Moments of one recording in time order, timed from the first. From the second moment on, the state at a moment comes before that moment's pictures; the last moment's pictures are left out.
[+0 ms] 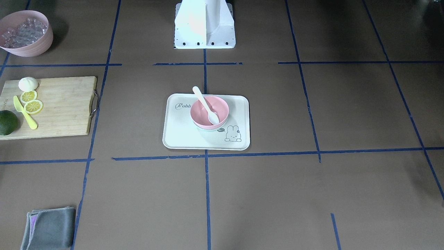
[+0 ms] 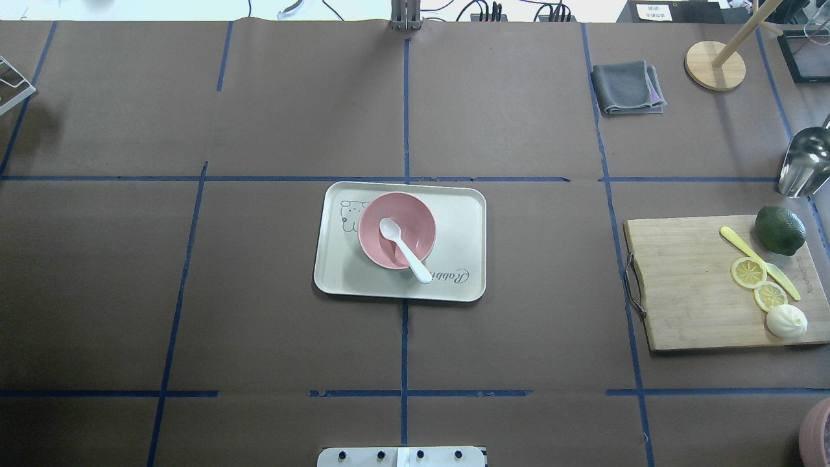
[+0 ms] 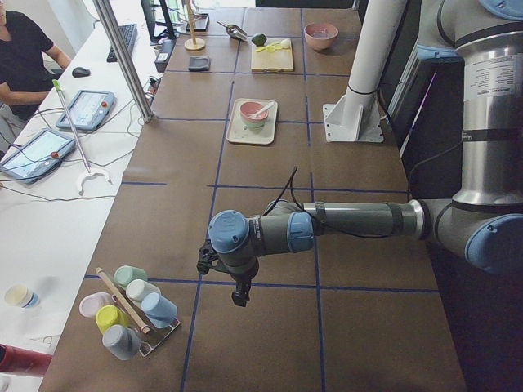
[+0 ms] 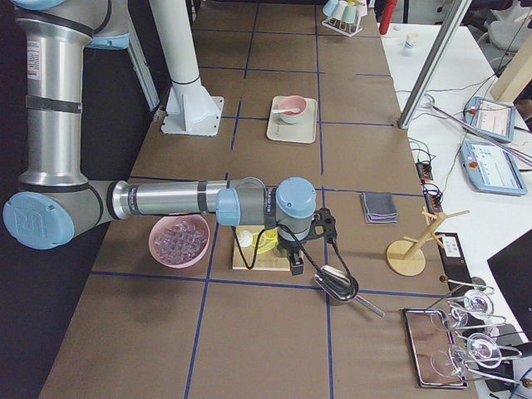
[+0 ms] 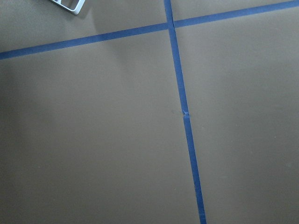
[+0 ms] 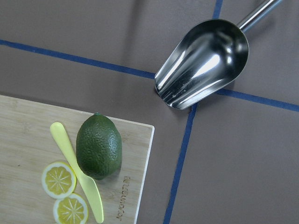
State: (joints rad) left arm -1.60 -1.48 -1.65 -1.45 -2.38 0.28; right arm 1.56 -1.67 1.75 -1.60 2.41 -0.17
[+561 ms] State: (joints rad) left arm -1.60 -1.48 -1.65 -1.45 -2.37 0.23; right arm 1.56 -1.67 1.74 -1.60 2.41 -0.09
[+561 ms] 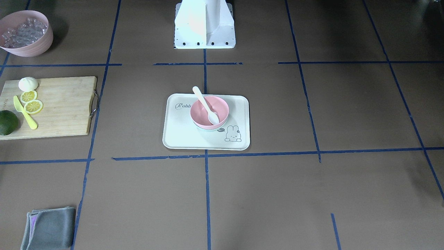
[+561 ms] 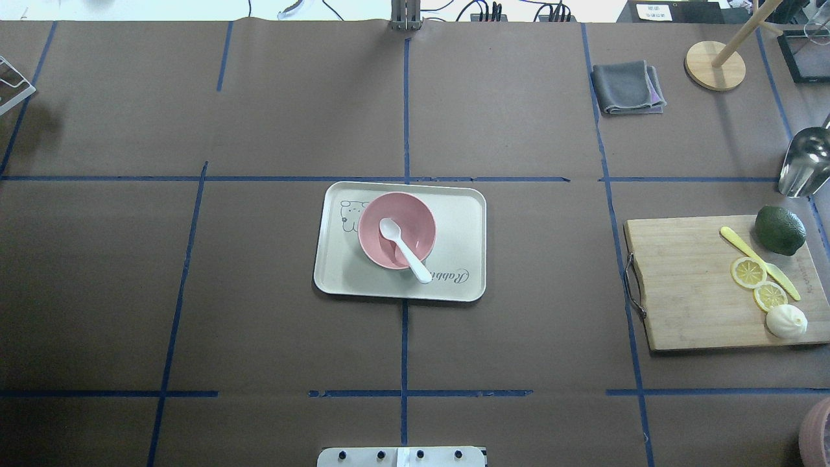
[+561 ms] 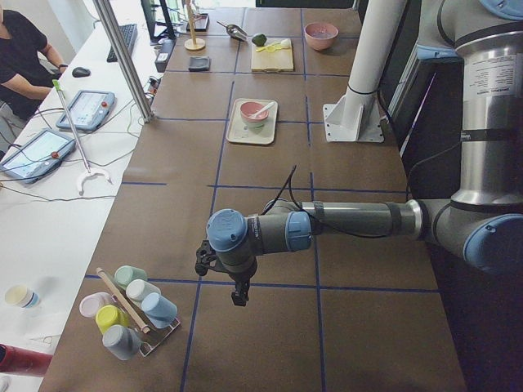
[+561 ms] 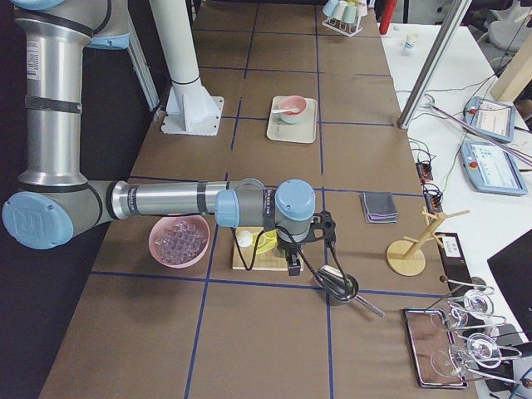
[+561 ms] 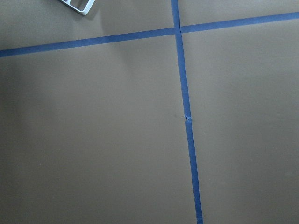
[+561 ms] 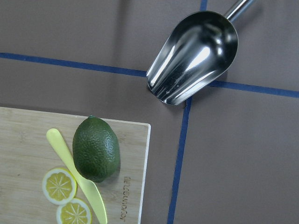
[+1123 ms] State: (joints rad) left arm -1.60 -1.48 -1.65 -1.45 -2.37 0.23; right arm 1.57 -1.66 1.70 -1.59 2.41 -0.09
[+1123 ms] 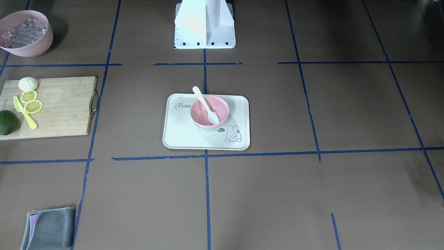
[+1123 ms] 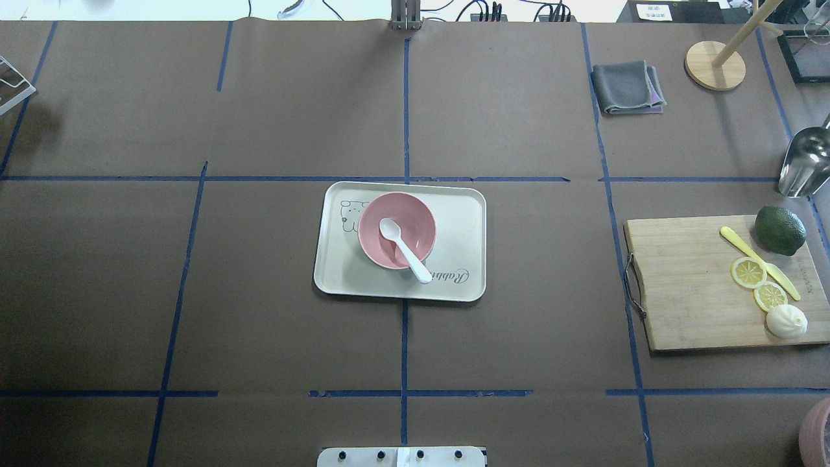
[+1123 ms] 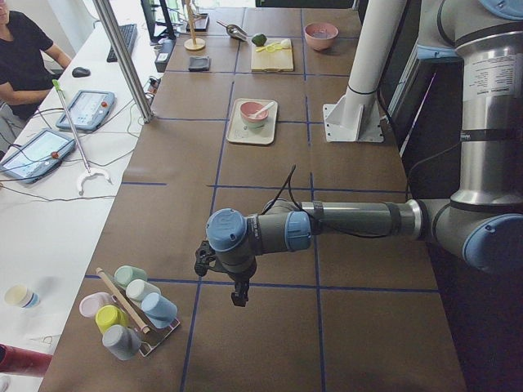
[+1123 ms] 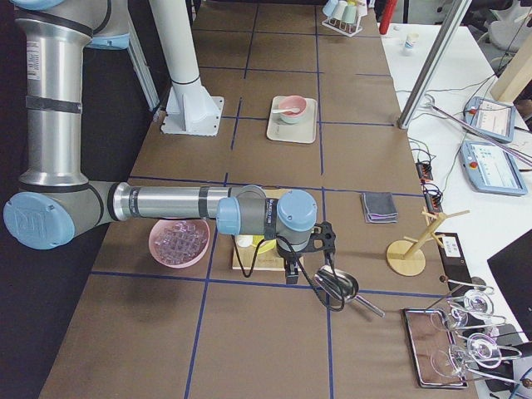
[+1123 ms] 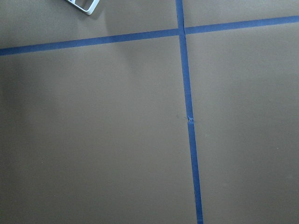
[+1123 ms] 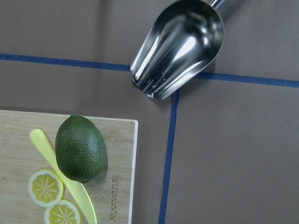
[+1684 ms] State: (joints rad) left arm -1.60 -1.49 -1.65 -1.45 -2.37 0.23; right arm 1.59 -1.66 1.70 -1.59 2.40 -0.09
